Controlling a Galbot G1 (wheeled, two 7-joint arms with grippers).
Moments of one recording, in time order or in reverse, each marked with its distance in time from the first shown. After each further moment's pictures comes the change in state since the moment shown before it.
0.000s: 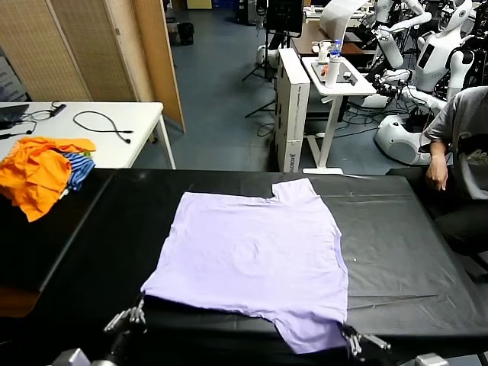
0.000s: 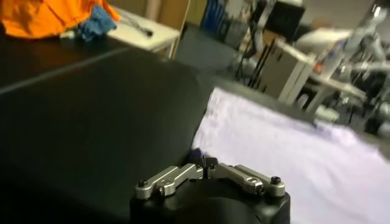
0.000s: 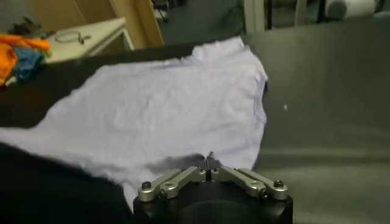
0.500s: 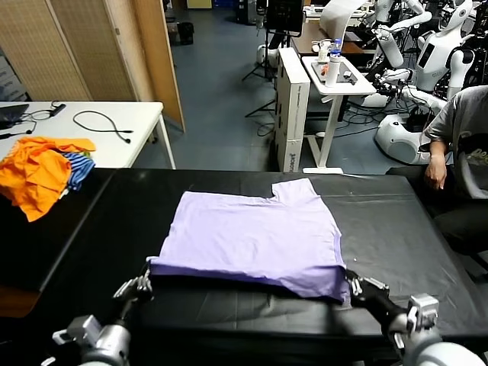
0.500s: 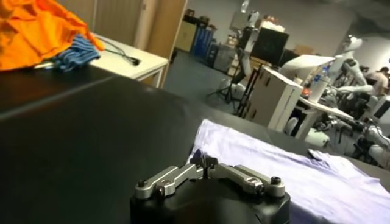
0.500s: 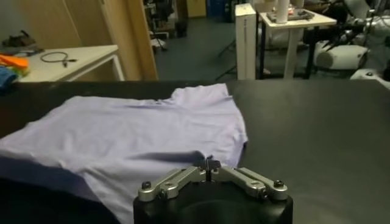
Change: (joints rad) left arm -0.234 0.039 0.066 0.116 0.082 0.031 -0.004; right arm 0.305 -0.087 -0.095 -0.235 0.015 -0.001 0.039
